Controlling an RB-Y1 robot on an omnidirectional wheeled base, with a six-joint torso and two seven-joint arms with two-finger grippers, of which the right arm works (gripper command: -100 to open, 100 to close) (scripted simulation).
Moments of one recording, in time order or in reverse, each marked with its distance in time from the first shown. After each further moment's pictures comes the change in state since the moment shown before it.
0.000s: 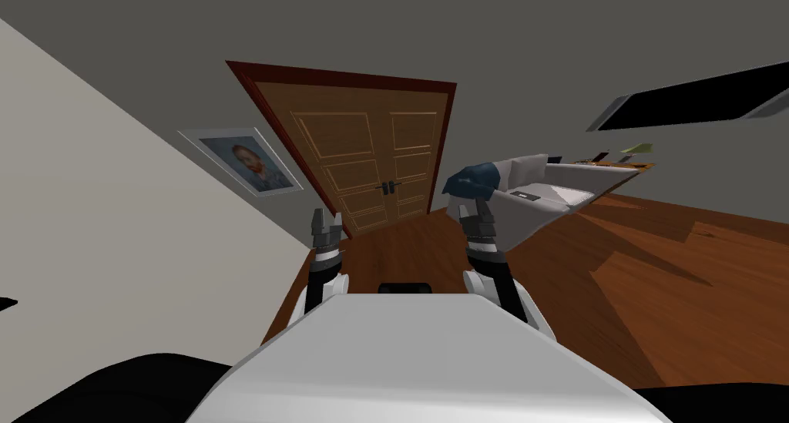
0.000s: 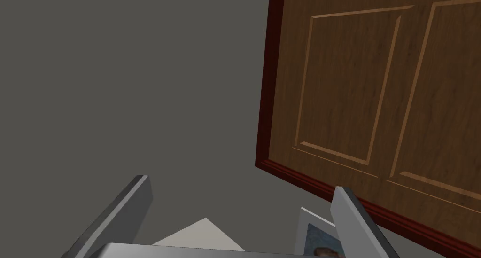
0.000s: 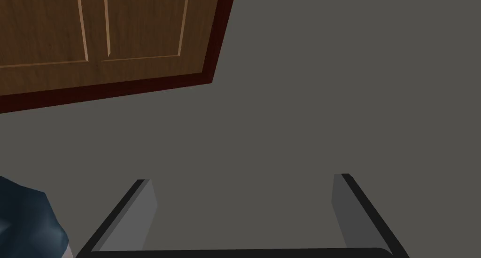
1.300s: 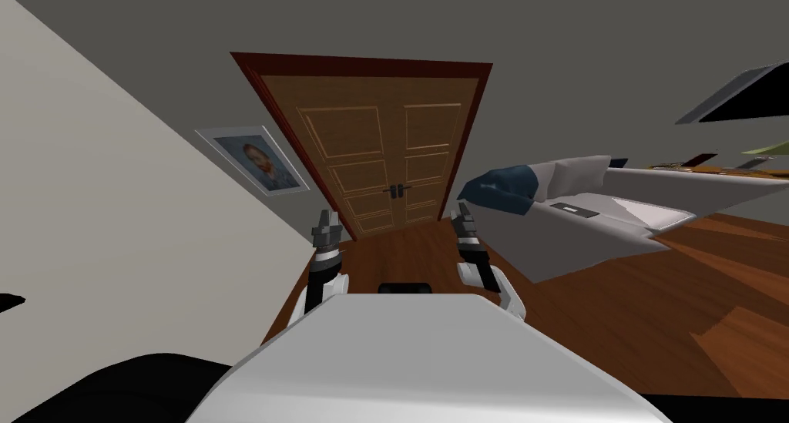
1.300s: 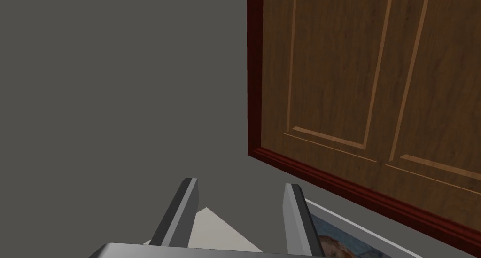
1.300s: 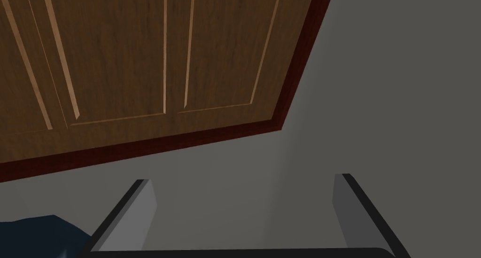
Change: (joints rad) arm -0.162 -0.040 -0.054 0.284 0.047 0.023 -0.059
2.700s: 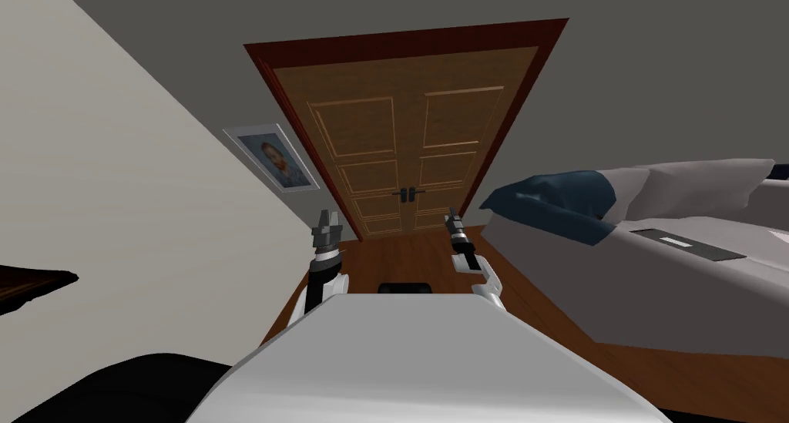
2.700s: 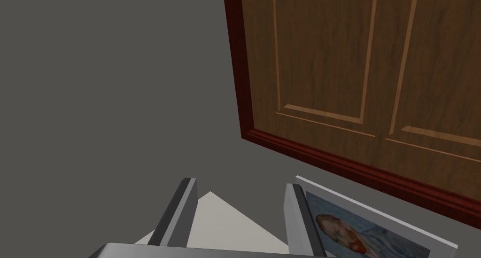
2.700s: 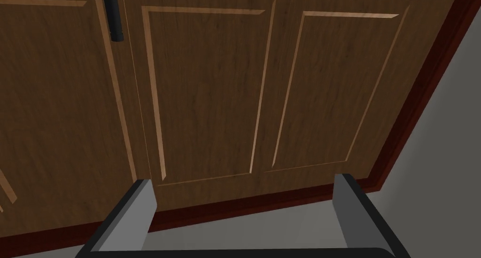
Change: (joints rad) arm -0.216 -0.027 -0.072 0.377 0.063 0.030 -0.076
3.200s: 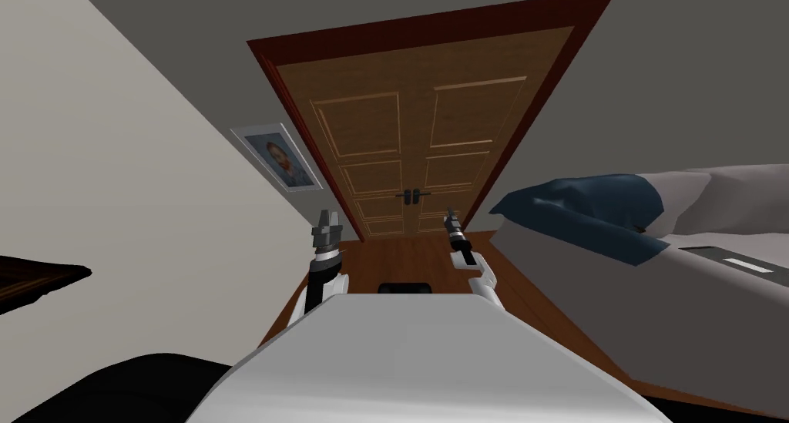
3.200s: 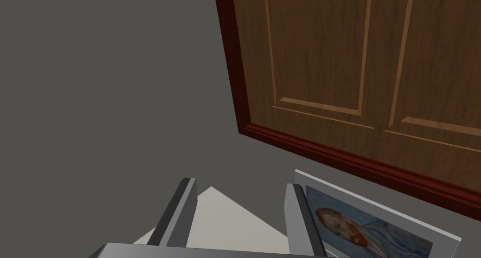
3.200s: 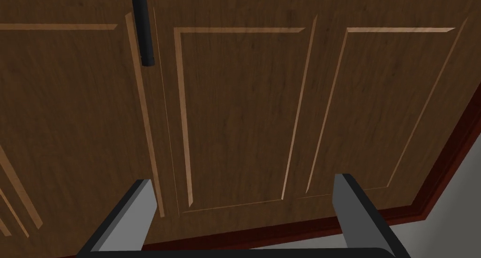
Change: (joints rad) arm -0.078 -0.010 -0.025 0.129 0.022 0.018 -0.031
